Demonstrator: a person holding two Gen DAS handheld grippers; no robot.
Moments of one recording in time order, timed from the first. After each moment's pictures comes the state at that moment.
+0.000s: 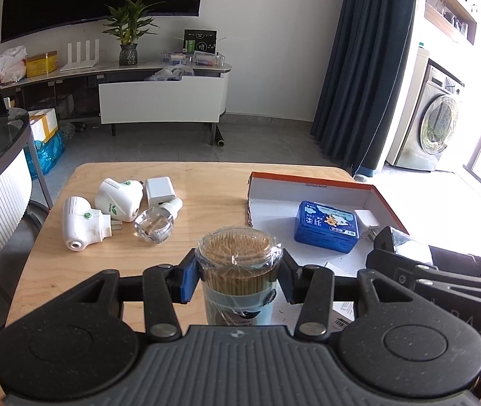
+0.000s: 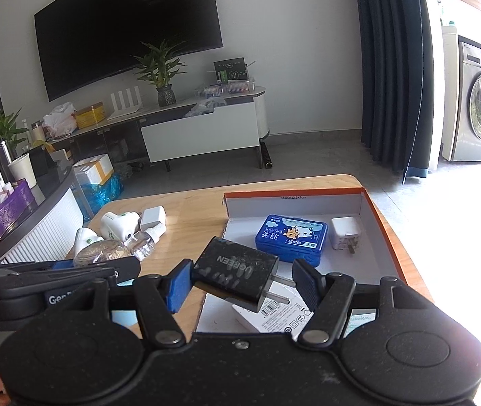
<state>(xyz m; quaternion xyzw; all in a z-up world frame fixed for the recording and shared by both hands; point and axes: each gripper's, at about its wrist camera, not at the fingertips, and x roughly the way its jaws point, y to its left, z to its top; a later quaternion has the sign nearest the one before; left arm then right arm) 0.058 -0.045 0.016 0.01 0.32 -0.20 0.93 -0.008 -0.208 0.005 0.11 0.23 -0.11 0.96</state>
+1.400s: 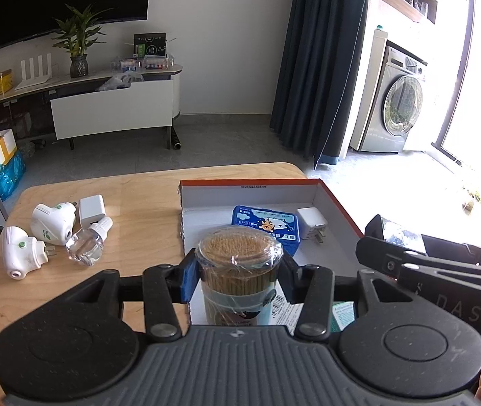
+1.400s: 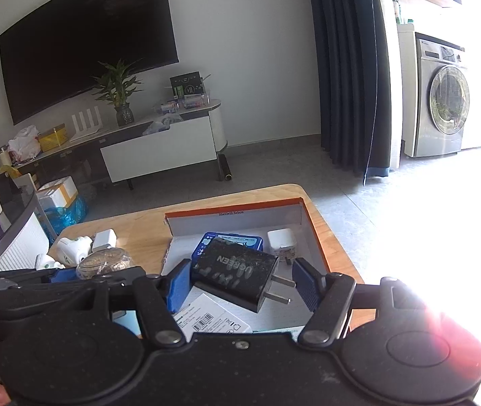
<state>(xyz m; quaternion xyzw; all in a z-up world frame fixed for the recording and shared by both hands) 0.059 -0.108 0.016 0.04 0.31 -0.25 0.91 -0.024 -0.255 0.007 0.13 0.21 -0.18 0.95</state>
